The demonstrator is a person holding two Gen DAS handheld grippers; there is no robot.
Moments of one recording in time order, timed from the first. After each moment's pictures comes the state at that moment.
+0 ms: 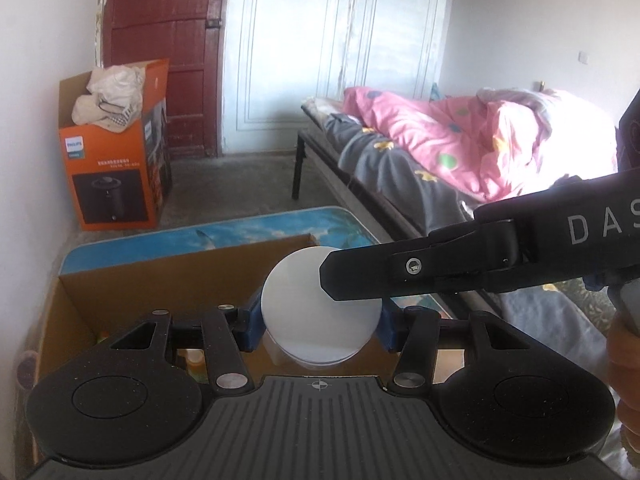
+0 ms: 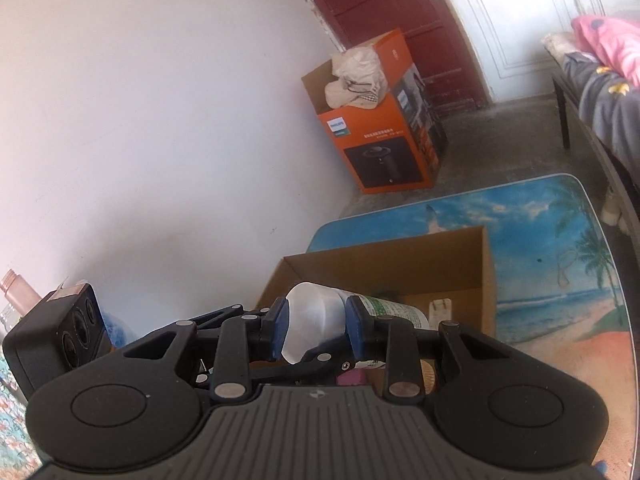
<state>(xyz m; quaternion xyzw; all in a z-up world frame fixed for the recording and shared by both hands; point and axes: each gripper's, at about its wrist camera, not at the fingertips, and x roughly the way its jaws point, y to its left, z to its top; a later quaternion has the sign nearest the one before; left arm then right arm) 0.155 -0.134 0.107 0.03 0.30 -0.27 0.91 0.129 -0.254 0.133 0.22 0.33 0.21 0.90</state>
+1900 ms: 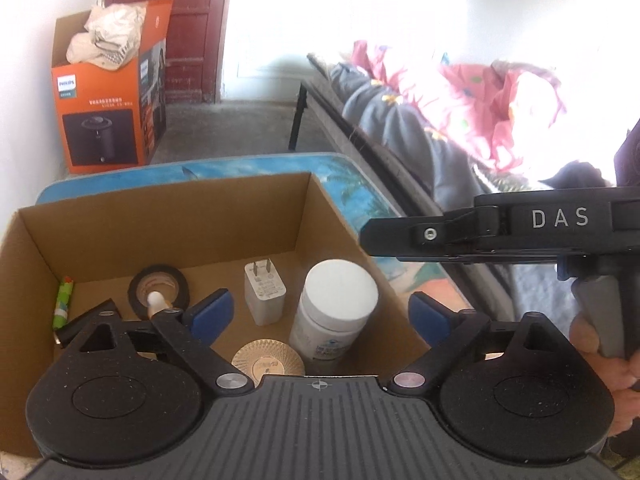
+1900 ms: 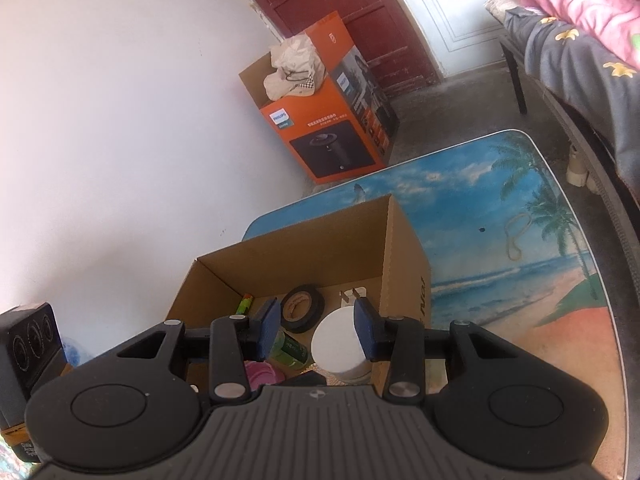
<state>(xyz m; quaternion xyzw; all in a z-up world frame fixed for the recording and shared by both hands) 0.159 -0.131 0.088 0.00 0.36 -0.27 0.89 0.146 -0.303 0.081 0.25 0.33 0.16 0.90</state>
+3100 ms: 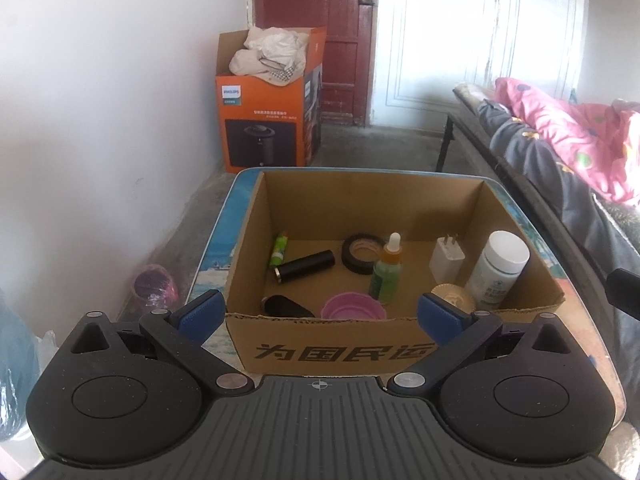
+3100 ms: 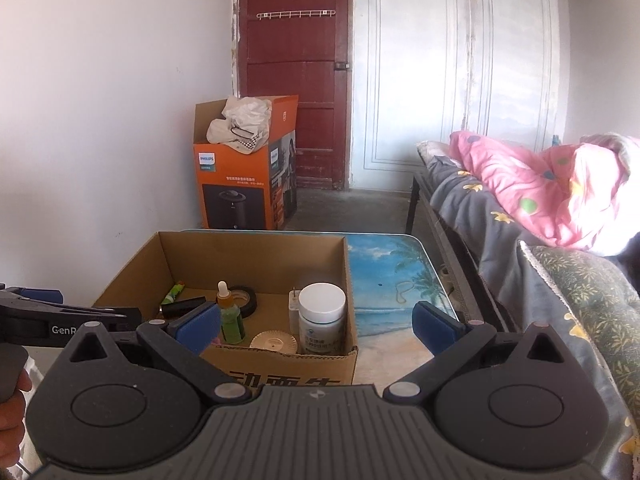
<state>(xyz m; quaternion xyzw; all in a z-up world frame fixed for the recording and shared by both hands) 0.080 -0.019 0.109 0.01 0.33 -0.05 0.94 0.001 -0.173 0.119 0.00 0.23 -0.04 0.97</state>
